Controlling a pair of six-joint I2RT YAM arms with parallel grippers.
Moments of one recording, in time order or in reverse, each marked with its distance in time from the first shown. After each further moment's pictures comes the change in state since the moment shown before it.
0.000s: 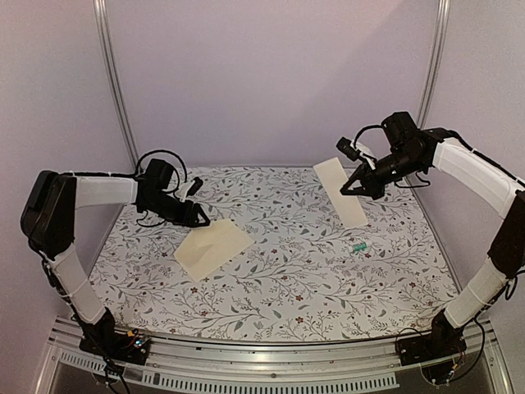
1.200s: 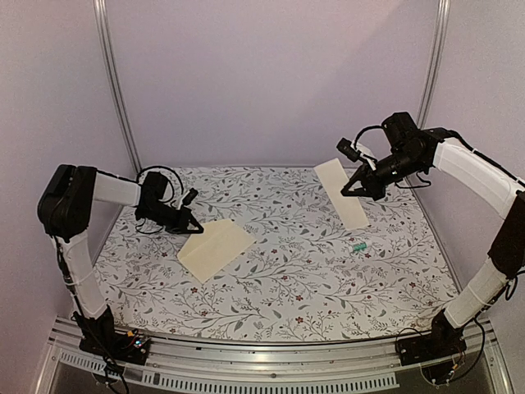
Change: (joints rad) left arm 0.142 0.199 0.010 0.041 0.245 0.031; right arm 0.000 -0.005 0.000 -0.020 0.001 -0.006
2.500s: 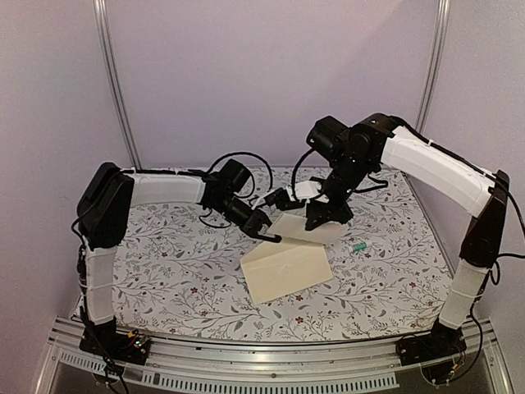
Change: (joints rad) left arm -0.511 0.152 0.424 -0.153 0.215 0.039; right arm 0.439 0.230 0.378 -0.393 0.328 -0.393
